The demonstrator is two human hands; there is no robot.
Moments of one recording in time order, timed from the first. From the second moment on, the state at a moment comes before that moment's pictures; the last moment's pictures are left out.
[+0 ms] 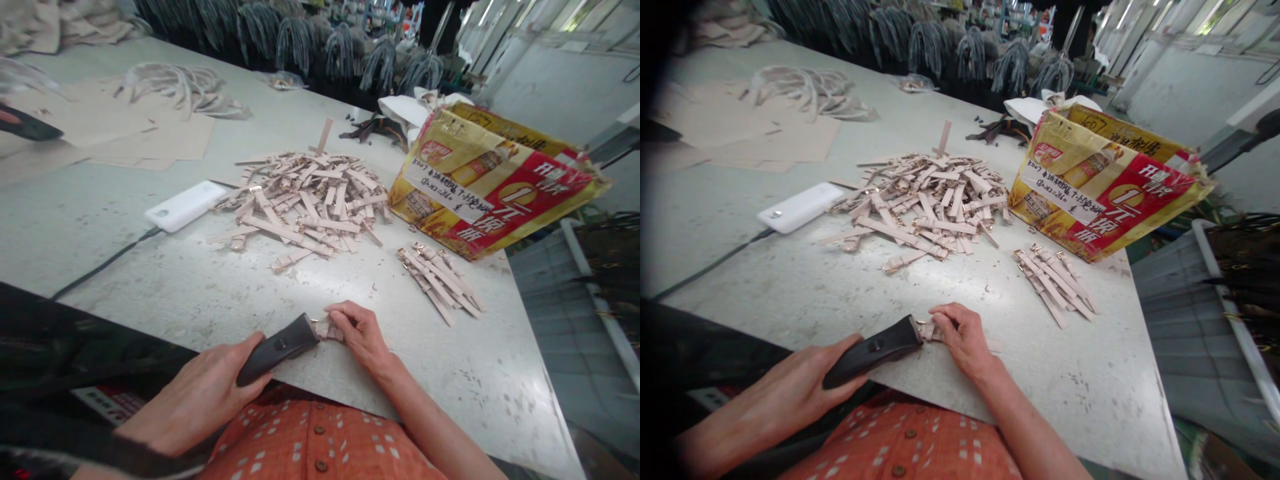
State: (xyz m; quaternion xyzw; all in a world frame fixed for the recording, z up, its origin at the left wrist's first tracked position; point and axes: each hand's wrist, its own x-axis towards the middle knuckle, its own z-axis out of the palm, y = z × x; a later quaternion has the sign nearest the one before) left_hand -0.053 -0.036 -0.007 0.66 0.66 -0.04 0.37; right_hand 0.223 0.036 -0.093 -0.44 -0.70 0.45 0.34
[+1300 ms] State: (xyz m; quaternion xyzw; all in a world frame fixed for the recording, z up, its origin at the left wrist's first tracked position) left_hand -0.045 -0.025 0.005 0.67 0.63 -0.08 0.38; right_hand 0.217 0.013 -0.090 -0.46 -0.85 0.17 0.20
